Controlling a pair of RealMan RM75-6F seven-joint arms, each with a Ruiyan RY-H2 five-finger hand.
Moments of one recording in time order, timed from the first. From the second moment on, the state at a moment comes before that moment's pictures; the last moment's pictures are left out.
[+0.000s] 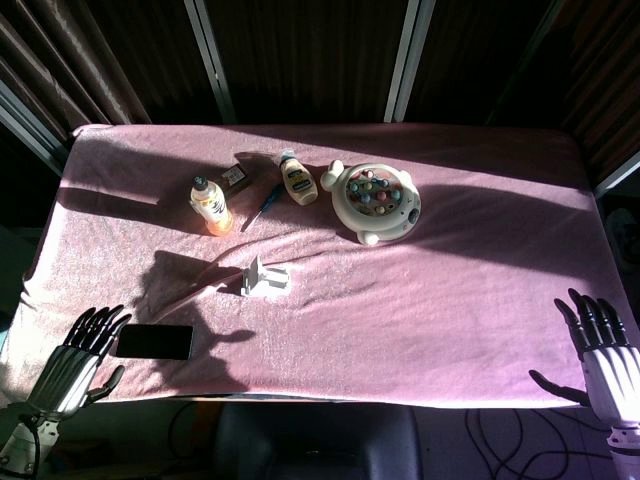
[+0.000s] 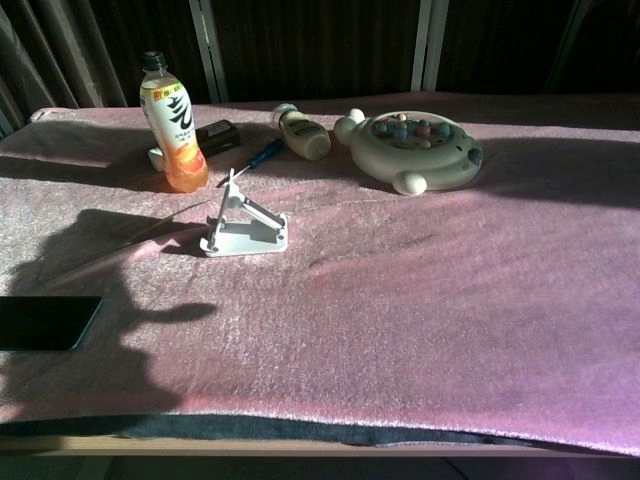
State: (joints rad) left arm -0.18 -1.17 0.09 -1.51 1.73 1.50 -0.03; right arm -0.01 -1.12 0.01 -1.55 -1.66 1.65 0.00
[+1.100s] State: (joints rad) left arm -0.38 -1.32 0.03 -1.58 1.38 0.98 0.57; right arm 0.04 -1.09 -0.03 -1.57 -1.73 1.59 0.02
